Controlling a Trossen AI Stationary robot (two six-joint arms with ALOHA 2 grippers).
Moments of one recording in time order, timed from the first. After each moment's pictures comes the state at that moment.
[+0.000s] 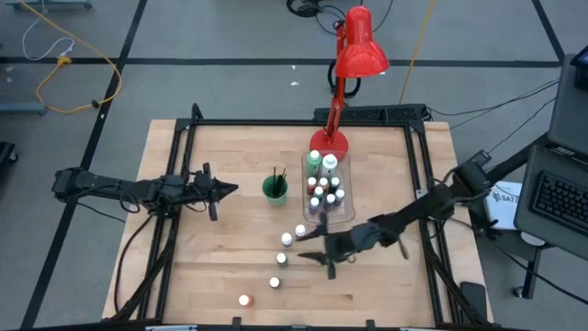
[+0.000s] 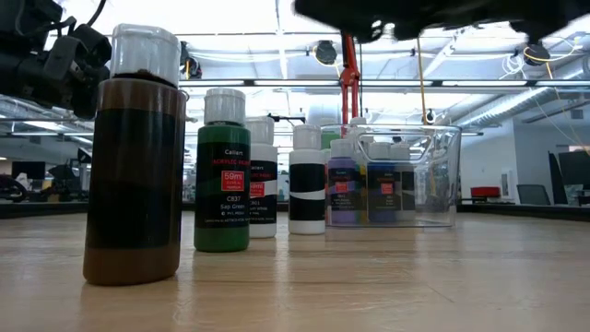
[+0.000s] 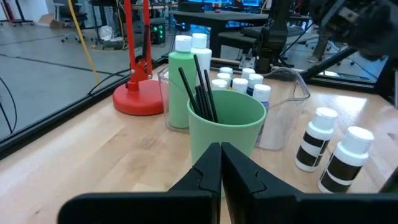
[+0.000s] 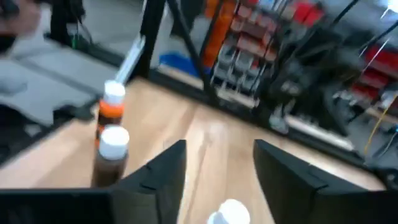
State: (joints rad) left arm -0.07 0.39 0.05 0.19 -0.29 -0.12; right arm 0.43 1.69 0.76 0.83 0.30 -0.29
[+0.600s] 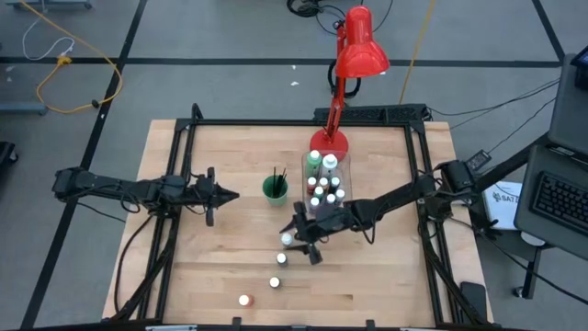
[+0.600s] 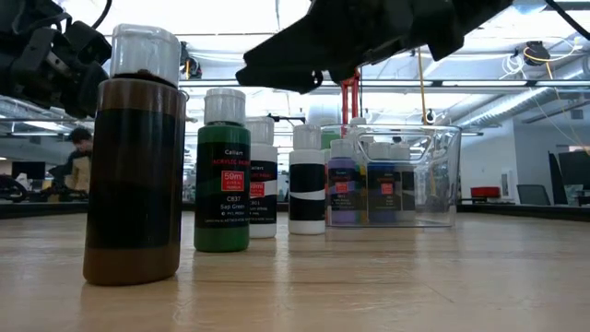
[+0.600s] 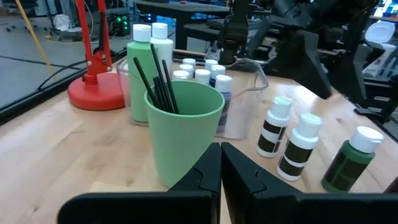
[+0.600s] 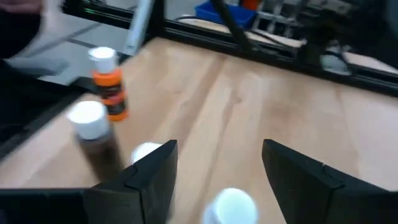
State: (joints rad) left arm -0.07 0.39 0.05 0.18 -0.14 -0.13; right arm 0.23 1.80 1.00 0.46 -0.05 -0.11
